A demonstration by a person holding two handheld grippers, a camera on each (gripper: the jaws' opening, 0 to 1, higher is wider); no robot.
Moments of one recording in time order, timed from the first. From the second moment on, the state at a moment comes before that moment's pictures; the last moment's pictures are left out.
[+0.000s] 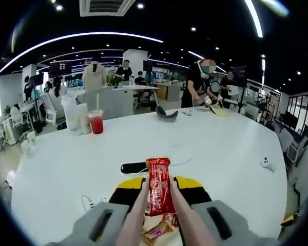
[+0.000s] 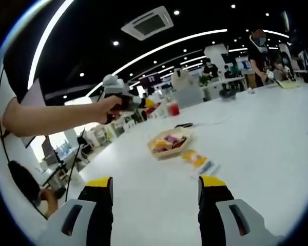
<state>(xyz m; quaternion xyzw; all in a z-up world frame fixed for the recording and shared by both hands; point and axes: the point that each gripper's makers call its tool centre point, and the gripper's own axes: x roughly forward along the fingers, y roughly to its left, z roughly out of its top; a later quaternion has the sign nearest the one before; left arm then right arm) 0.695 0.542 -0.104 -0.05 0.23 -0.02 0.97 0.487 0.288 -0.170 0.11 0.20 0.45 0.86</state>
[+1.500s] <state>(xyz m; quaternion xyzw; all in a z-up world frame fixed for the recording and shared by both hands) 0.695 0.564 -0.096 -0.05 0.21 0.00 0.98 0.498 0.273 -0.174 0.13 0.21 0.43 0.87</state>
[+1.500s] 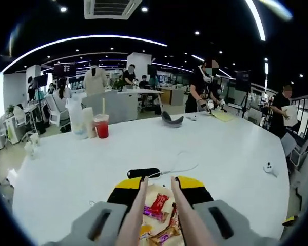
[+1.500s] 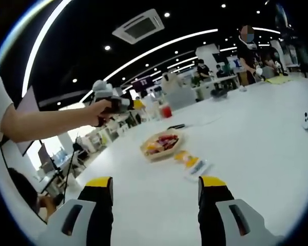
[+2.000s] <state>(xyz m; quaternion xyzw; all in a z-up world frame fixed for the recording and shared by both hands) 0.661 0.535 -0.106 -0.06 0.20 -0.05 0.98 0.504 0.287 -0.179 0.13 0.22 0.44 0.86</state>
